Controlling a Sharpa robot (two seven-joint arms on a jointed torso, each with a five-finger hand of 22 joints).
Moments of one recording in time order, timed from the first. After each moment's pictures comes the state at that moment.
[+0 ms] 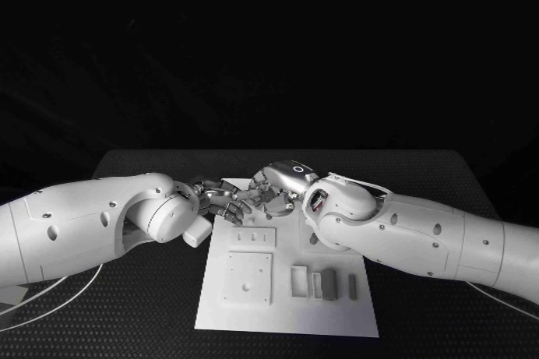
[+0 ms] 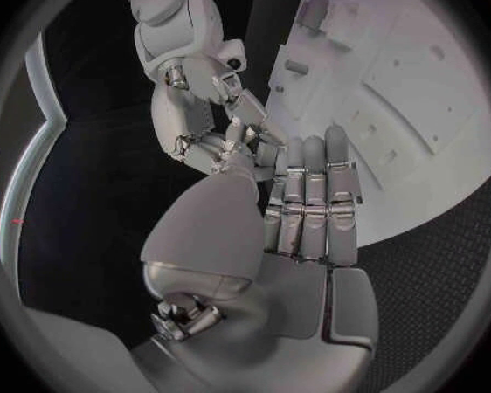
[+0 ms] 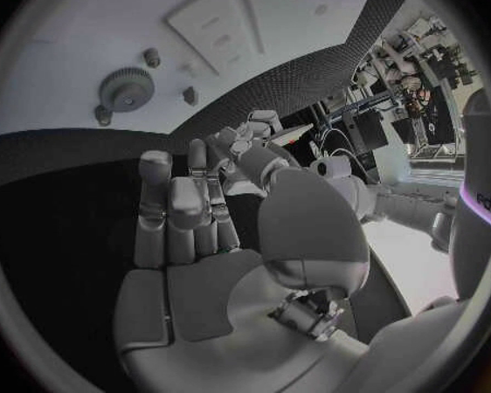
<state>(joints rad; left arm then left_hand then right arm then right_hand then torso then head) 1.42 -0.78 -0.24 1.54 -0.23 -0.27 -0.27 1.37 -0.01 -0.09 0.29 0.05 0.92 0.16 0.30 0.39 1.20 0.06 0.22 0.42 1.08 0.01 0.56 0.85 0.05 1.13 -0.09 0.30 0.90 1.20 -0.54 -0.03 1.44 -1.64 -0.37 -0.16 1.12 -0.15 0.66 -0.28 0.07 0.95 0.12 0.24 0.48 1.22 0.04 0.21 0.47 1.29 -0.06 1.38 0.79 0.22 1.21 -0.03 0.83 1.31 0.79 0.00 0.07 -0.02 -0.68</state>
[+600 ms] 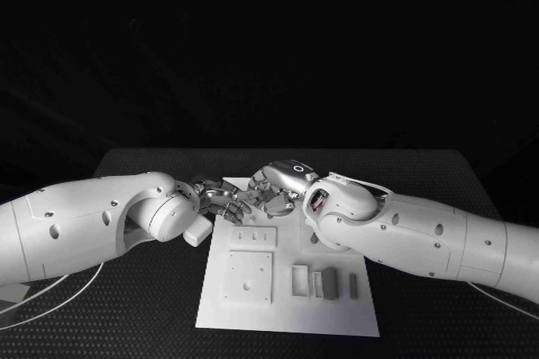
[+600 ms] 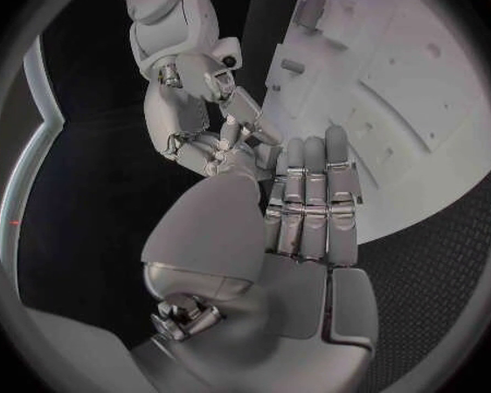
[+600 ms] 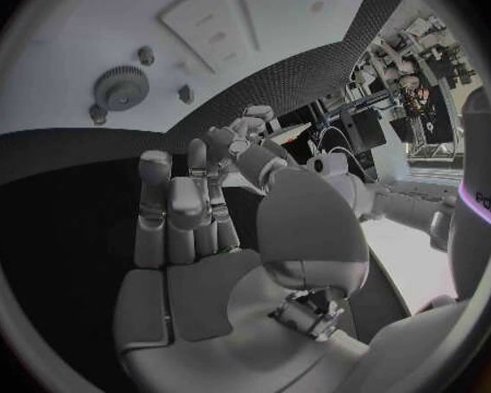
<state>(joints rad) 1.42 -0.78 -0.24 1.54 -0.24 -0.28 -0.28 1.38 0.00 -0.09 0.29 0.05 0.92 0.16 0.30 0.39 1.20 0.06 0.22 0.43 1.08 0.01 0.56 0.85 0.05 1.13 -0.09 0.29 0.90 1.20 -0.54 -0.03 1.45 -1.64 -0.37 -0.16 1.13 -0.14 0.66 -0.28 0.07 0.95 0.12 0.24 0.47 1.22 0.04 0.21 0.47 1.29 -0.06 1.38 0.79 0.22 1.21 -0.03 0.83 1.31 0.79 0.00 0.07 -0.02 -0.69</state>
